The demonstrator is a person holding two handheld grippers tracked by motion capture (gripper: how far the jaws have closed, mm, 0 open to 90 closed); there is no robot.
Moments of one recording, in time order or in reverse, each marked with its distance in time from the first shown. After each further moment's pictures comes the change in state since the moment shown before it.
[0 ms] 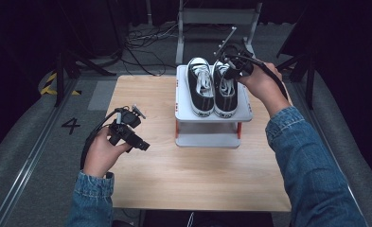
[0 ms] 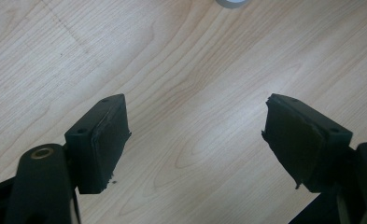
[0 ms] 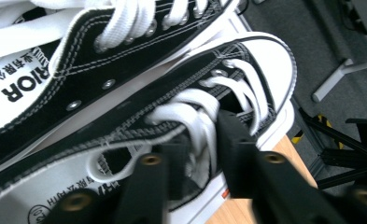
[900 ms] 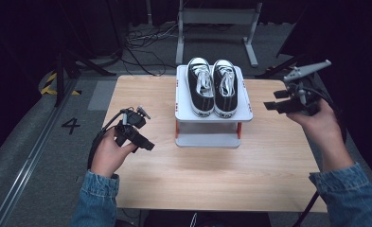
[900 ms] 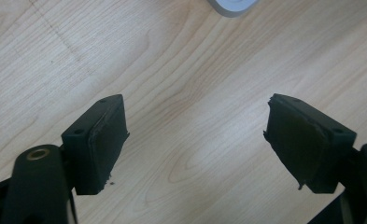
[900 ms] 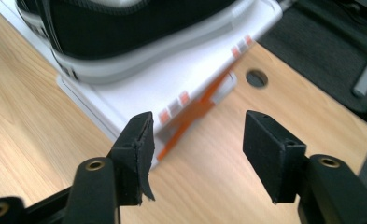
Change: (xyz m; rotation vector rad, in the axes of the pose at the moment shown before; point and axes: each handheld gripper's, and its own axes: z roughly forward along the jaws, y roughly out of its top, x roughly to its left) left arm -0.009 0.007 0.016 -0.014 0.032 -0.020; right arm 0.013 -0.186 -0.068 -0.286 0.103 0.280
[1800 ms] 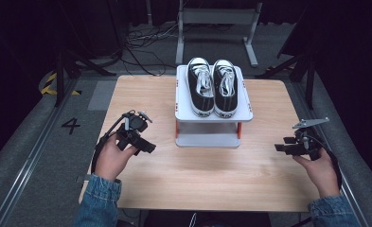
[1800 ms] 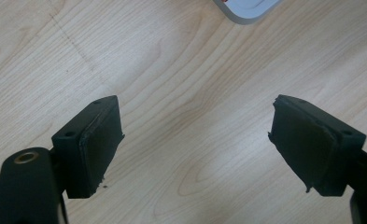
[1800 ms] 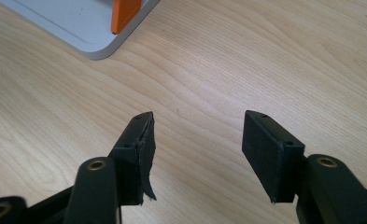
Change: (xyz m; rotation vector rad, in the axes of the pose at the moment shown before) left arm -0.006 -0.006 0.005 -0.055 0.065 0.006; right arm -0.018 -0.161 0.075 0.114 0.022 0.221
